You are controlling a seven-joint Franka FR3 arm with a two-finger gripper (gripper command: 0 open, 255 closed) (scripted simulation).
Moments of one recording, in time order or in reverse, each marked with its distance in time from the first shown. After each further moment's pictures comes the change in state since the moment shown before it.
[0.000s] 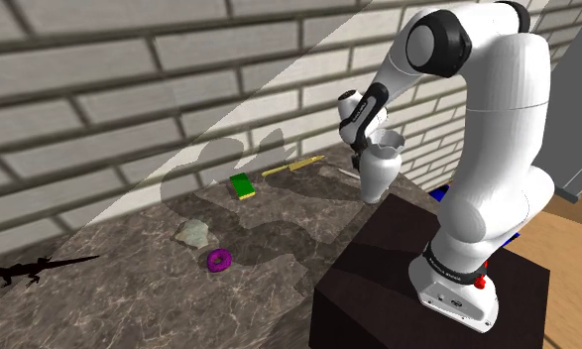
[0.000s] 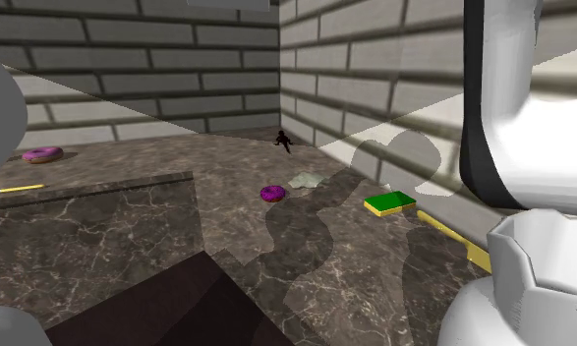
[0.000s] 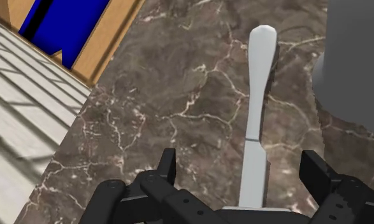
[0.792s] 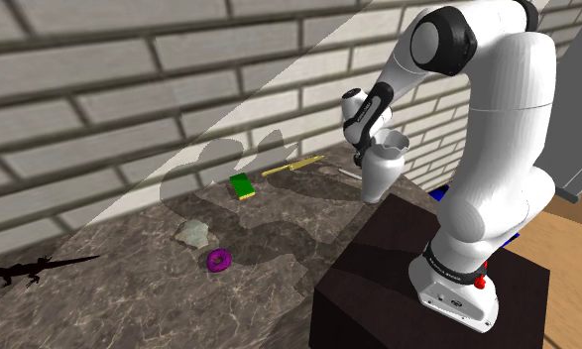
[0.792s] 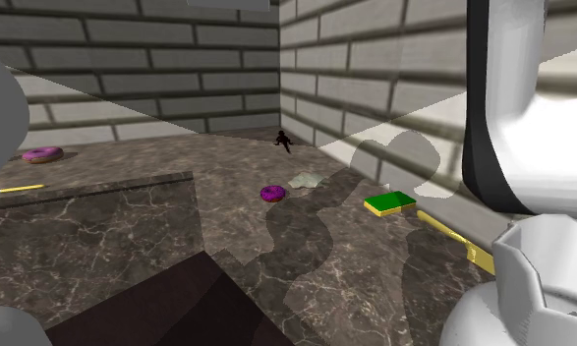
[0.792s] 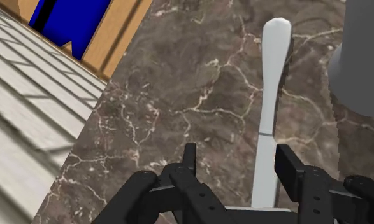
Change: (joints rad) arm -0.013 -0.026 -0.010 -0.032 -0.034 0.071 0.025
